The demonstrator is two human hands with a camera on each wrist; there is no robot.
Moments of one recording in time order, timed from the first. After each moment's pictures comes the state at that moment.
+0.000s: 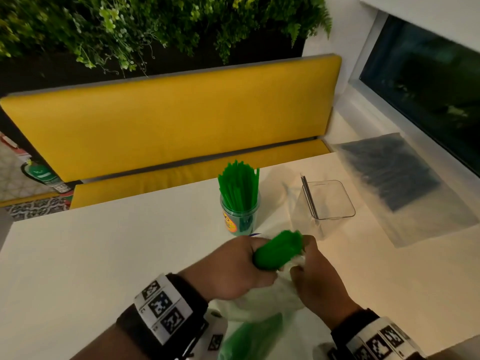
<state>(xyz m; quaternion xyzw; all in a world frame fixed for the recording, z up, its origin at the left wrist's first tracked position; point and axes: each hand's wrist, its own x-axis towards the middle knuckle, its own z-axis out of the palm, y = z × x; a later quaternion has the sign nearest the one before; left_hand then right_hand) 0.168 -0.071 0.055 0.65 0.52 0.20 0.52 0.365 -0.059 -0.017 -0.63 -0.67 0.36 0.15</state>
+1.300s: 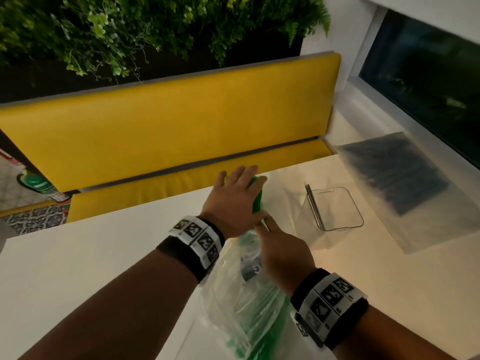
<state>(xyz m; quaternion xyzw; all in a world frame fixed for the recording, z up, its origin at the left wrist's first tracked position) 0.144 0.057 0.034 0.79 0.60 0.07 0.03 0.294 0.000 -0.006 -0.54 -0.82 0.16 -0.01</state>
